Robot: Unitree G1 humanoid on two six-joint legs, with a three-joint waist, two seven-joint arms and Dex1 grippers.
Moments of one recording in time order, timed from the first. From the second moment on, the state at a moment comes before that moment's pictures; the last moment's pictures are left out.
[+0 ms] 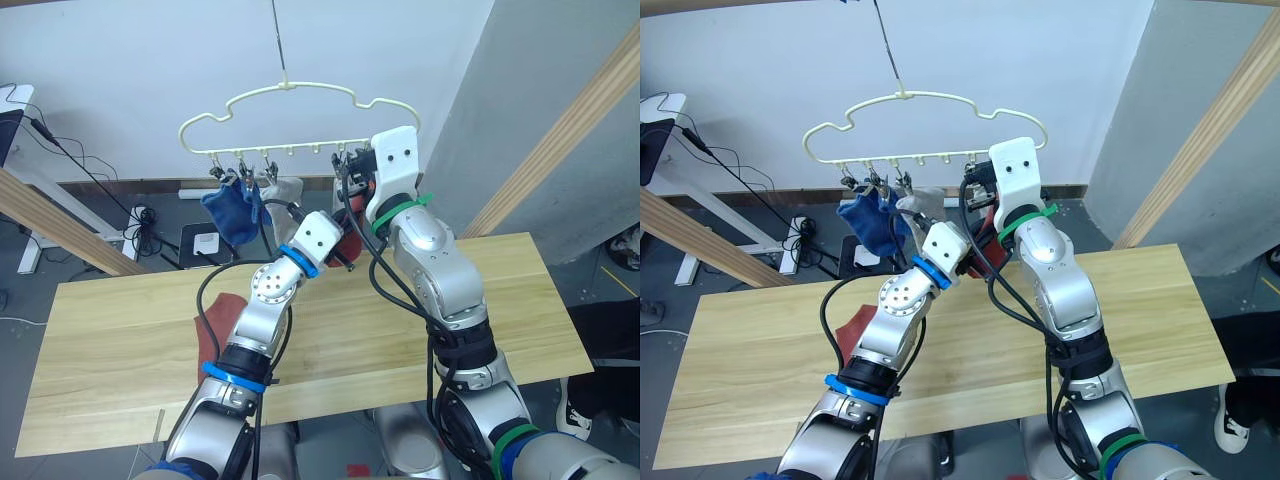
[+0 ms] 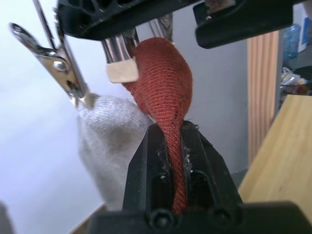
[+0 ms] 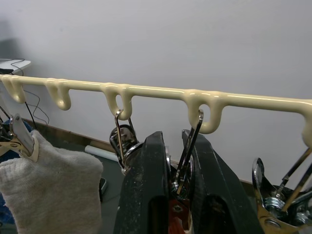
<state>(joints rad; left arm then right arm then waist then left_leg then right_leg) -0.53 0.14 -0.16 0.29 0.01 -0.24 -0.42 -0.72 0.05 0.14 -0.13 0.02 0.59 0.06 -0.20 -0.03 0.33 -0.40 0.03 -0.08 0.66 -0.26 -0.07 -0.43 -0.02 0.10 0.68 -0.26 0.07</state>
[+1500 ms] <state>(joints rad) -0.55 0.13 -0.13 0.33 -0.02 -0.22 -0.44 -0.50 -0.16 0.17 -0.65 0.13 0.87 0.21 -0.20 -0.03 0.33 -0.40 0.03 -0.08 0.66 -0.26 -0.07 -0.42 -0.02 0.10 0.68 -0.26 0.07</state>
